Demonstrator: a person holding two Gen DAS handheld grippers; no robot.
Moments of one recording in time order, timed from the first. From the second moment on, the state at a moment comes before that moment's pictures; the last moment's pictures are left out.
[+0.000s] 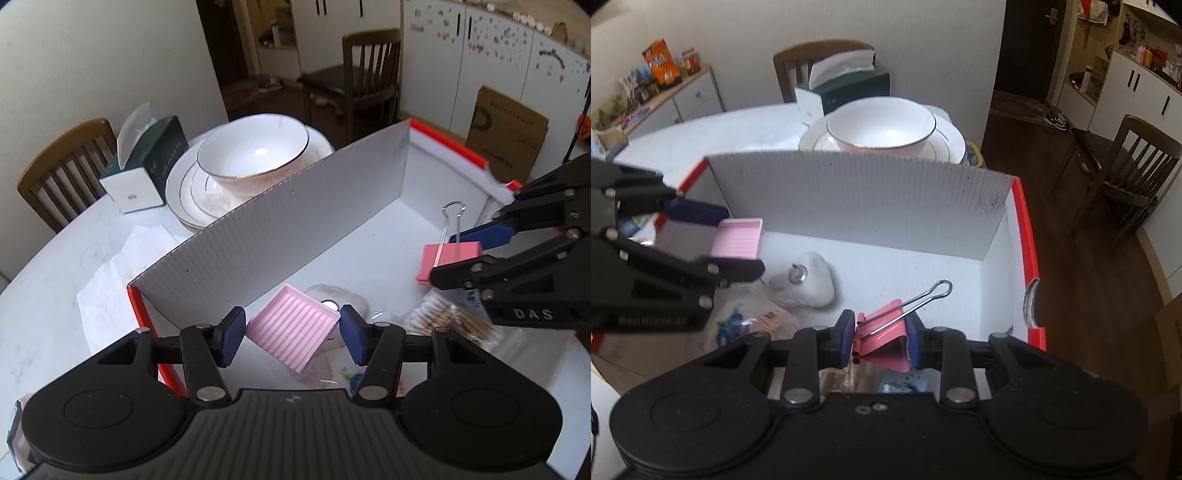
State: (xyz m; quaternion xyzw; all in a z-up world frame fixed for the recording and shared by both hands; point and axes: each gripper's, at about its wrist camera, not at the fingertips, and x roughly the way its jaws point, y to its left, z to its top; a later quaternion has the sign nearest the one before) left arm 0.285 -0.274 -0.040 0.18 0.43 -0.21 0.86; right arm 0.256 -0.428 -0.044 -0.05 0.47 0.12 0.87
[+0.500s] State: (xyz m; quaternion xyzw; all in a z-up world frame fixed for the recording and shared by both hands) left arm 0.299 -0.287 -0.059 0.19 0.48 -0.21 0.83; right arm 0.263 -0.431 -0.057 -0.05 0.49 0.12 0.86
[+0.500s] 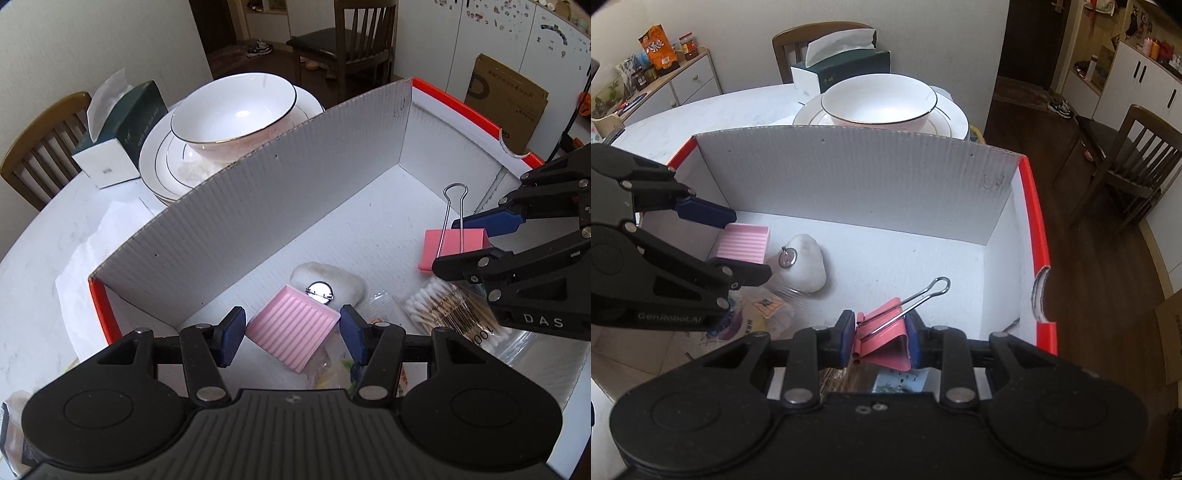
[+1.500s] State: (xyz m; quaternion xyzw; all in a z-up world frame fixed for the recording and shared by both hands) left arm 0.259 -0.253 -0.012 0.13 0.41 -0.23 0.87; right arm 0.233 -0.423 -0.018 -0.03 0.46 0.14 0.88
